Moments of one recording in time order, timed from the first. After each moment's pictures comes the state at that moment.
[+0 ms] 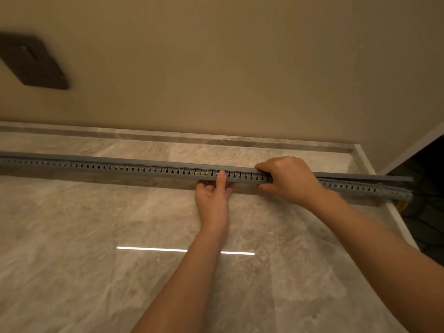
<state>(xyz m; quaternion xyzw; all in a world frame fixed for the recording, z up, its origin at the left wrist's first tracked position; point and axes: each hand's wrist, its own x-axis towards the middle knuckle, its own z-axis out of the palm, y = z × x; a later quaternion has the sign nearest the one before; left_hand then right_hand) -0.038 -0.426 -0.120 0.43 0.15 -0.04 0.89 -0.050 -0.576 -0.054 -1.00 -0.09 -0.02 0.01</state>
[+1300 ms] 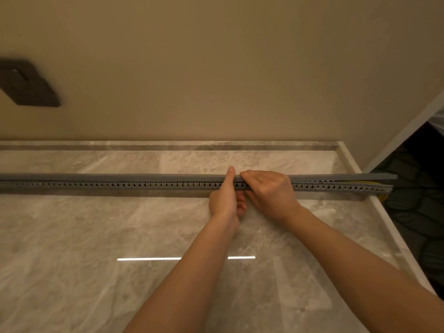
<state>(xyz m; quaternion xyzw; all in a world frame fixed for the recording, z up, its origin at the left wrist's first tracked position) -0.050 -0.460 -0.086 0.58 0.26 -0.23 0.74 -0.079 -0.568 -0.088 -0.95 -0.15 -0.26 0.06</state>
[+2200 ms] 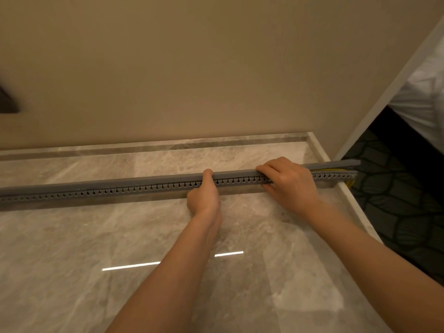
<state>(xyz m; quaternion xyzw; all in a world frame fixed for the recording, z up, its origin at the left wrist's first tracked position) -0.054 -0.470 -0.093 0.63 0.29 -0.18 0.70 -0.126 -0.627 -0.070 -0.96 -0.06 -0.26 0.00</state>
